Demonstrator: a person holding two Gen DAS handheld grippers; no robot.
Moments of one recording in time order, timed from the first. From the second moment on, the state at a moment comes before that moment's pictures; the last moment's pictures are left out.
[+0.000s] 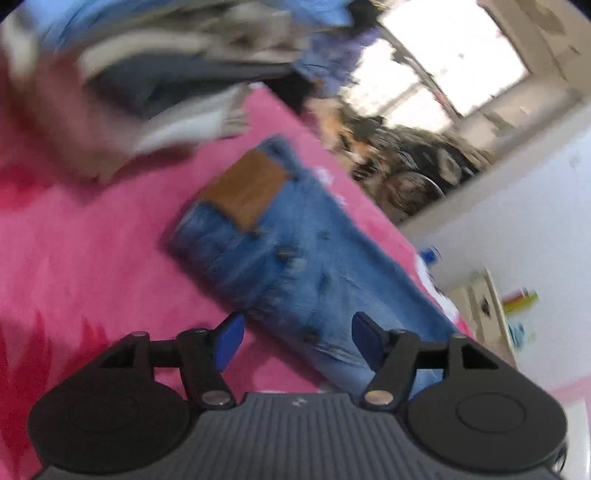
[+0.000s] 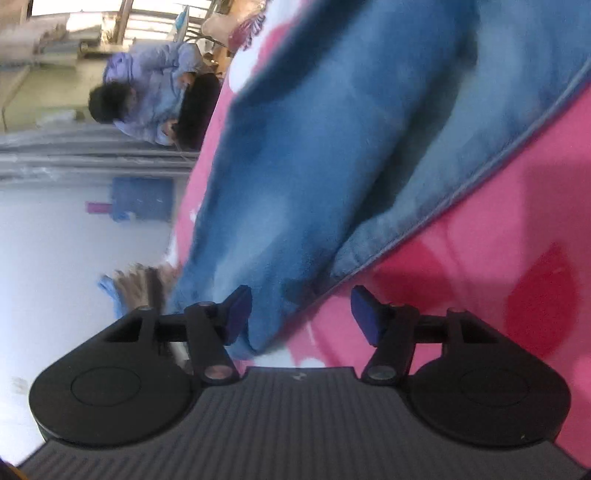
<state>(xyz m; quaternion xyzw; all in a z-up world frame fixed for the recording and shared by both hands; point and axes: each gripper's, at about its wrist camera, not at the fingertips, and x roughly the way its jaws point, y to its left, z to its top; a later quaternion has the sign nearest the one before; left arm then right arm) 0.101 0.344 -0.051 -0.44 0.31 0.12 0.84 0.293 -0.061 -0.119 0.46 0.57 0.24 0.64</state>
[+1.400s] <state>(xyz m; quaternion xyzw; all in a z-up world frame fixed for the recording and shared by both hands) -0.039 0.322 0.002 -0.26 0.38 0.13 0.88 0.191 -0.026 0.004 -0.06 0.57 0.42 0.71</state>
